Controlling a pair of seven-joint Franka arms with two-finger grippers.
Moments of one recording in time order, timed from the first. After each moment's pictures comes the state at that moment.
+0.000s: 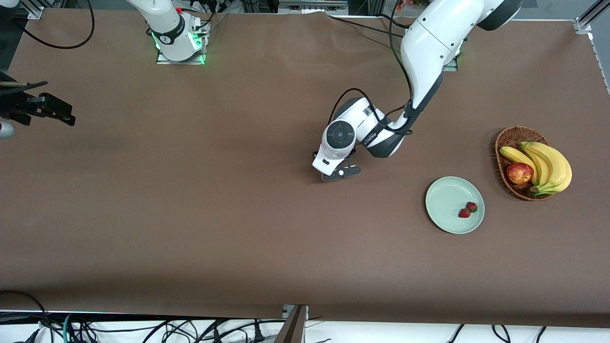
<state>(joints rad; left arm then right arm) -0.37 0.77 -0.37 -1.65 0.13 2.20 -1.00 0.07 0.09 -0.08 -1.47 -0.04 1.49 -0.04</state>
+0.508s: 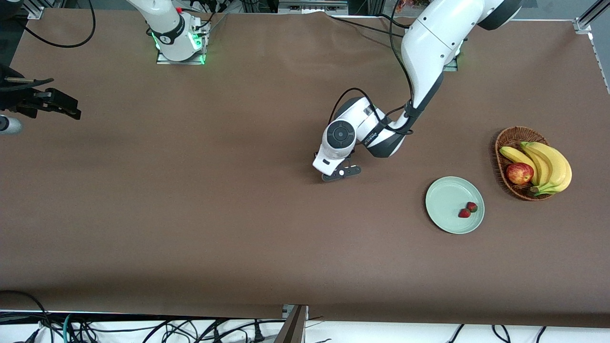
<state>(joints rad) -0.37 0.76 -0.37 -1.64 0.14 2.18 -1.00 0.07 0.09 -0.05 -1.48 -0.04 1.46 0.03</state>
